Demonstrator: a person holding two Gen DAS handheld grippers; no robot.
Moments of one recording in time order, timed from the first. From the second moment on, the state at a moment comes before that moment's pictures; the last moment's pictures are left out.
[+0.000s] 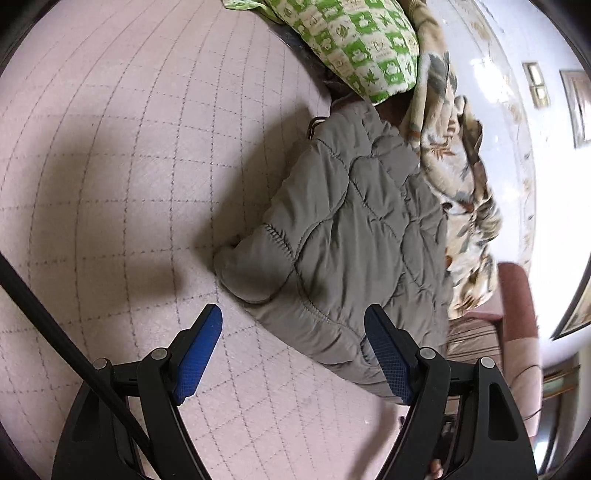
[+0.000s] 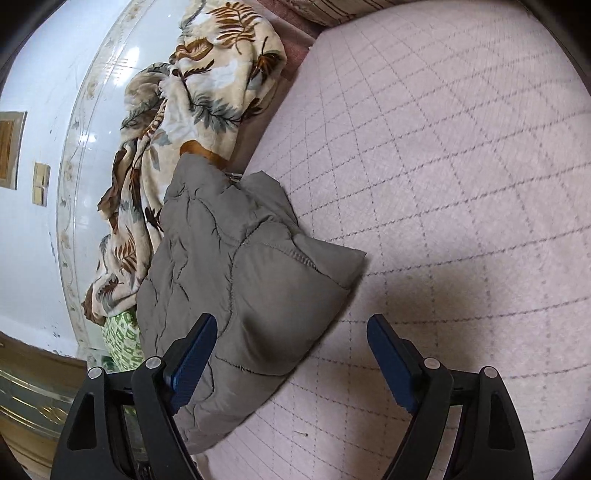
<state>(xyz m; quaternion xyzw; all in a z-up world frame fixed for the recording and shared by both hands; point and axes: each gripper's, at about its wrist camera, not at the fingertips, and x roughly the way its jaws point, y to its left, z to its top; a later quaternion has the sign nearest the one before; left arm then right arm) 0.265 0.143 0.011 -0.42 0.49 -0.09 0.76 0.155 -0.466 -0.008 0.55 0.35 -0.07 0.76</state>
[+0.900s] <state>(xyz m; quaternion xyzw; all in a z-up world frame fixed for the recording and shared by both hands) 0.310 0.120 -0.017 -0.41 0.42 -0.07 0.81 0.204 -0.449 -0.036 0.56 0.29 -0.07 0.77</state>
